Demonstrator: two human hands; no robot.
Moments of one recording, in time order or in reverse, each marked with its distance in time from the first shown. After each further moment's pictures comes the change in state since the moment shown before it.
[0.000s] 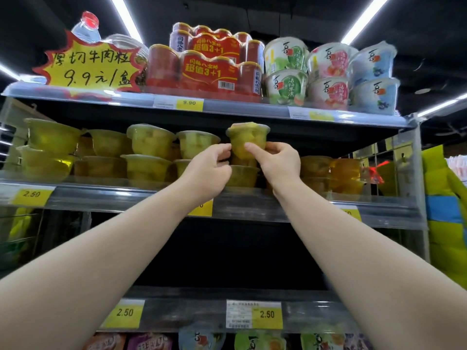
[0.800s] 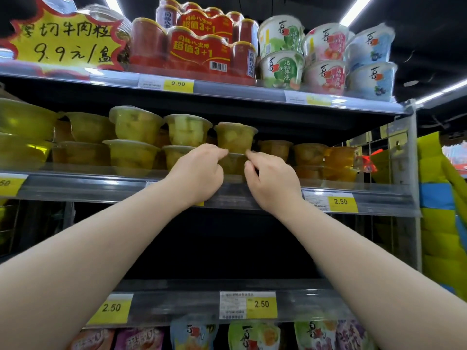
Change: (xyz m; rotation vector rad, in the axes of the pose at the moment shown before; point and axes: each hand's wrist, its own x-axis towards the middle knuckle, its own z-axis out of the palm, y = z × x) left_hand 0.006 -0.019 0.006 0.635 -0.037 0.163; right_hand -0.038 0.028 -0.014 -0.761 -0.152 -0.538
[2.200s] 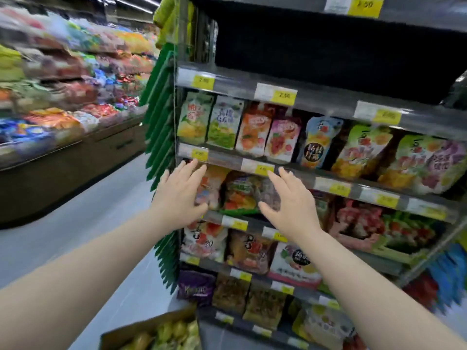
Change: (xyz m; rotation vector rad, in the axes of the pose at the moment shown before) left_hand -0.464 -0.112 -0.091 0.285 -0.616 -0.485; right_hand -0.340 -0.238 -0.009 0.208 -0.838 0.081
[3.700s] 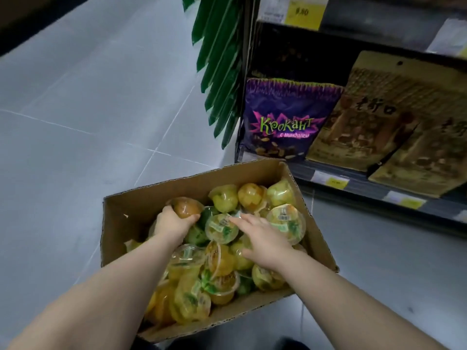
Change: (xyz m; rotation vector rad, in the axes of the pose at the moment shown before) left_hand -0.249 -0.320 0.756 -0.547 -0.476 -1.056; right_hand -0.238 -0.078 0.808 0.258 -0.947 -0.053
